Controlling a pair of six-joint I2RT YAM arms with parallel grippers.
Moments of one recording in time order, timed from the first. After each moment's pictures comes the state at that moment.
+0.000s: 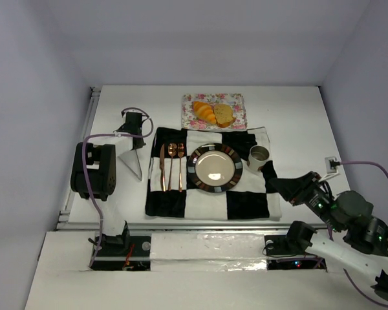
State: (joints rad) left arm -0.12 1.82 1.05 -0.16 -0.31 -0.30; right arm 0.98 0.16 0.79 -0.69 0.40 0.90
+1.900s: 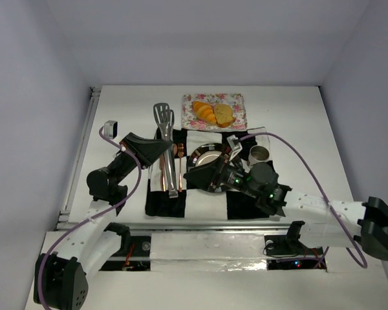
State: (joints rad) left arm -0.26 0.81 0.39 1.12 0.64 -1.33; right arm 1.05 1.15 0.61 0.67 -0.07 0.97
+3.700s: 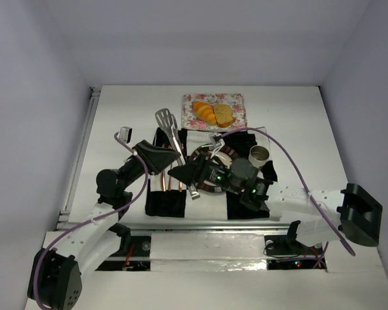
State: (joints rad) left arm -0.36 0.81 0.31 1.03 0.62 -1.29; right arm 1.11 1.32 0.76 0.69 -0.01 0.93
